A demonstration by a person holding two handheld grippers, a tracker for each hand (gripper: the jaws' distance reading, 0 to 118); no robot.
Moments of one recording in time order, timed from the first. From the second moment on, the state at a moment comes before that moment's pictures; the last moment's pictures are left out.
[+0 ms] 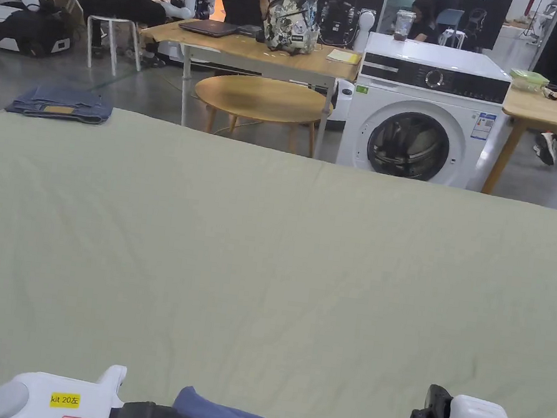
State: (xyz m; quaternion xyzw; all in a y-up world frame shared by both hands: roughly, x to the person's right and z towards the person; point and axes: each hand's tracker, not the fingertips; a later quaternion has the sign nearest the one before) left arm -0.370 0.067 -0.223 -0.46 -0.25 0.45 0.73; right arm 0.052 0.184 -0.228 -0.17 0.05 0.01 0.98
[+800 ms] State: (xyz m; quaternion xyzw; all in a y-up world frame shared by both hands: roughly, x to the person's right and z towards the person) left arm -0.413 0.146 -0.207 -0.40 -0.19 0.45 0.78; right arm 0.055 0.187 -0.231 -0.17 0.05 0.01 0.98
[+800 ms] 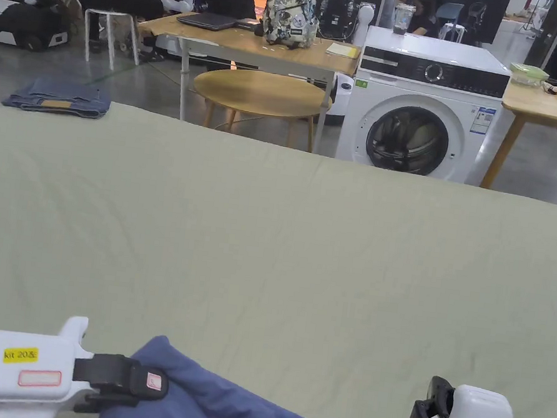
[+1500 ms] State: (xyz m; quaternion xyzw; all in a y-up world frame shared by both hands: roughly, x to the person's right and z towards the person) left arm -0.321 0.254 -0.234 -0.47 -0.12 0.24 0.84; right arm 0.054 0.188 -0.232 -0.18 0.06 0.00 0.98
